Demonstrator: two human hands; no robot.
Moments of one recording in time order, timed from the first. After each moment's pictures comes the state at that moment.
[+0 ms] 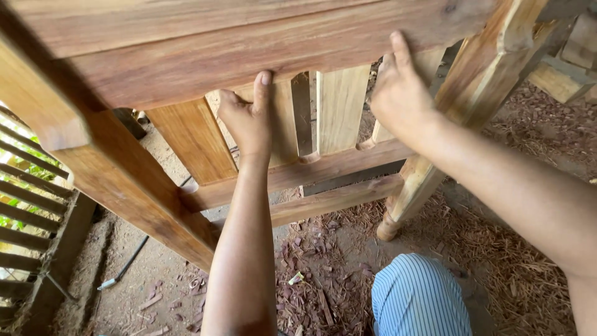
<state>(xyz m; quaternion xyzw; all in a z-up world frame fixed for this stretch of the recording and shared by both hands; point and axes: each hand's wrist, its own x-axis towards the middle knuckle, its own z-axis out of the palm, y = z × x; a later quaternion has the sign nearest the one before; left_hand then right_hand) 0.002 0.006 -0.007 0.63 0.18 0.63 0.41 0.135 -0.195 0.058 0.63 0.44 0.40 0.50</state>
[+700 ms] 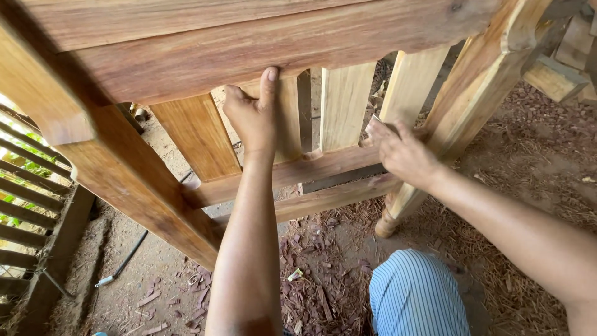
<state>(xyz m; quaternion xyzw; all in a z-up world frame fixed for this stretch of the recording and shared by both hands) 0.004 0.010 -0.015 0.64 0.25 0.62 0.38 0.157 -0.234 -0.047 0.58 0.55 0.39 0.46</state>
